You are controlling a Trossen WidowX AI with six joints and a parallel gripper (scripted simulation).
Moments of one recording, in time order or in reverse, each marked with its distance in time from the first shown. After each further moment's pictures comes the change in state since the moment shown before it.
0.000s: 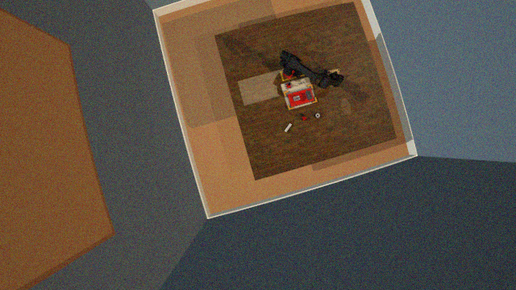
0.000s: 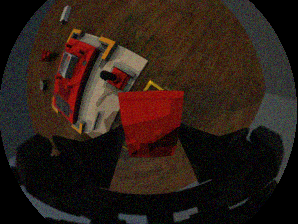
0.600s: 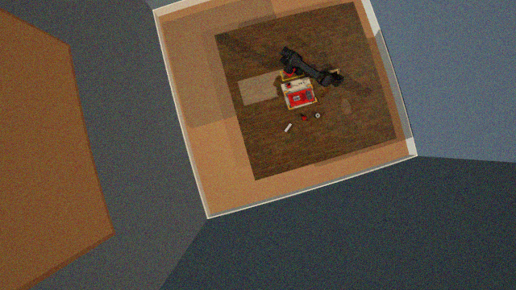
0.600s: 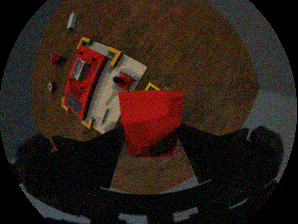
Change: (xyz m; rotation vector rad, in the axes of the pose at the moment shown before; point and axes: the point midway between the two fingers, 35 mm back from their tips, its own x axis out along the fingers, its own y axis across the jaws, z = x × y) arm -0.040 0.001 0.001 0.014 0.000 -0.005
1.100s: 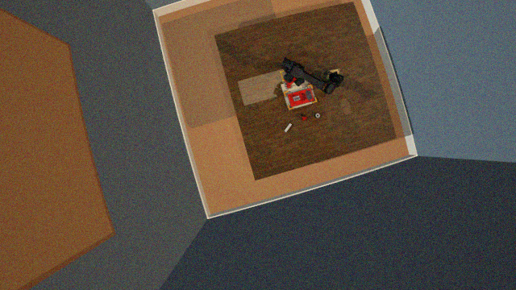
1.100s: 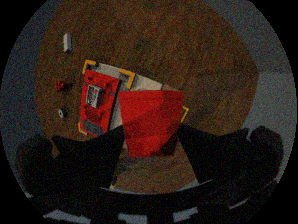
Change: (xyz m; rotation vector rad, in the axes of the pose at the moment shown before) arm -0.005 0.050 0.052 0.189 0.005 -0.008
